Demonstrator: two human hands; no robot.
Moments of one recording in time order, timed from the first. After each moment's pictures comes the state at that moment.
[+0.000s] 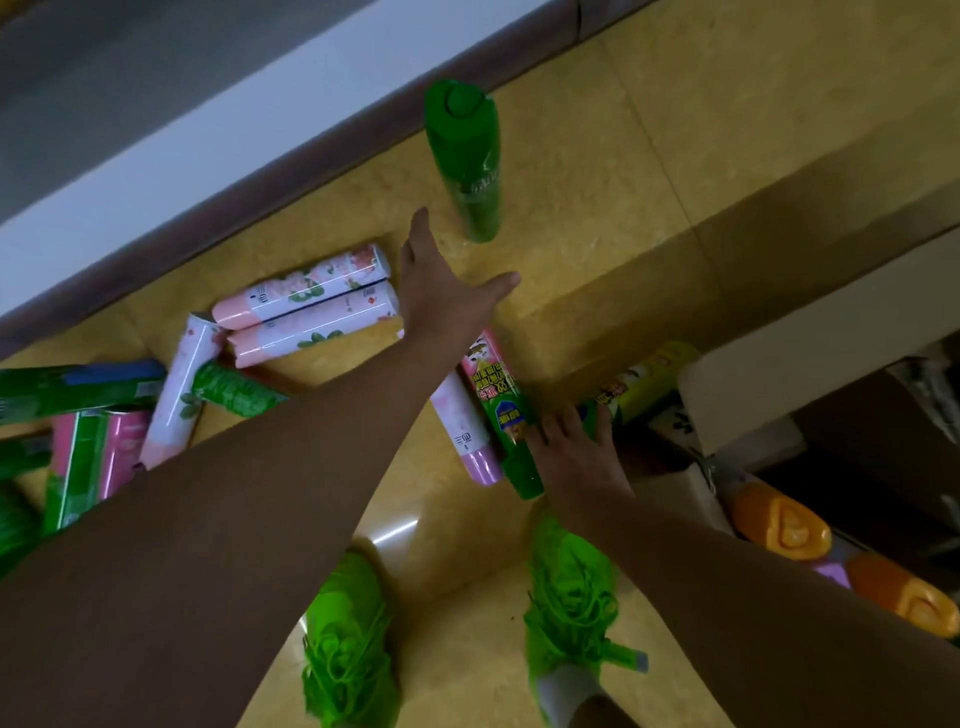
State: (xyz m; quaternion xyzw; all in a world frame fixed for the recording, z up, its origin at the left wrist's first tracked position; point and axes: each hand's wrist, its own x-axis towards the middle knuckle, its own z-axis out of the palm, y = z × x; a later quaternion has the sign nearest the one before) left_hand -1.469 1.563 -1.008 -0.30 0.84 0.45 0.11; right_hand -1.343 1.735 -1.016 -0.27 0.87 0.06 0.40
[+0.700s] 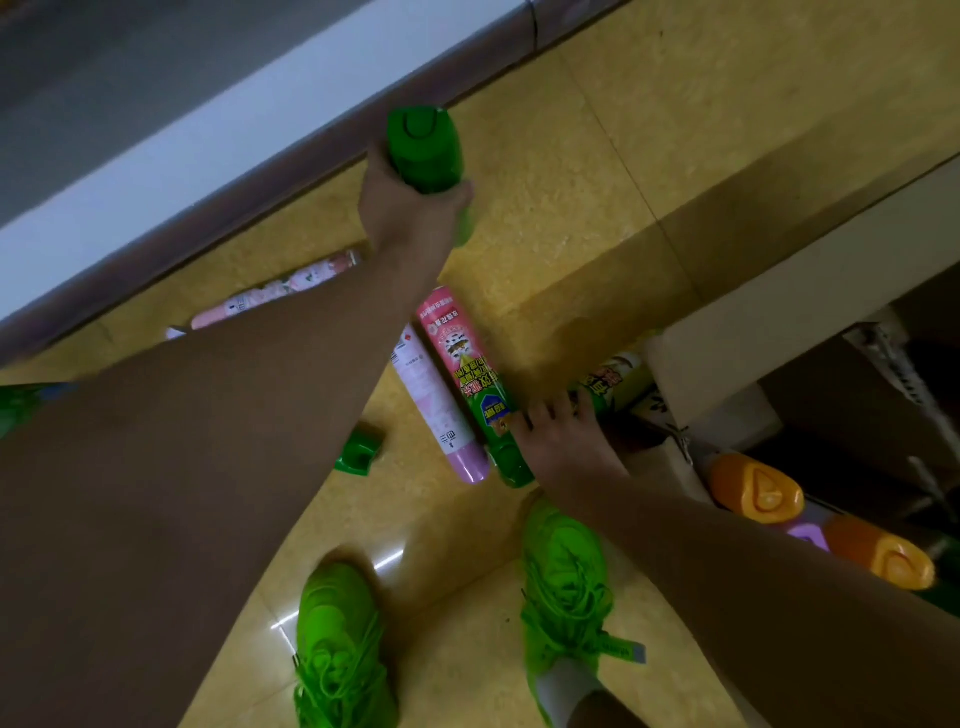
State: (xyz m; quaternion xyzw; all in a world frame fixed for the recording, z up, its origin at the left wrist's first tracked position) left_hand -1.522 1.567 -0.974 -0.33 0.79 0.52 -0.02; right_hand -1.336 1.743 -1.025 -0.28 0.91 0.08 0.28
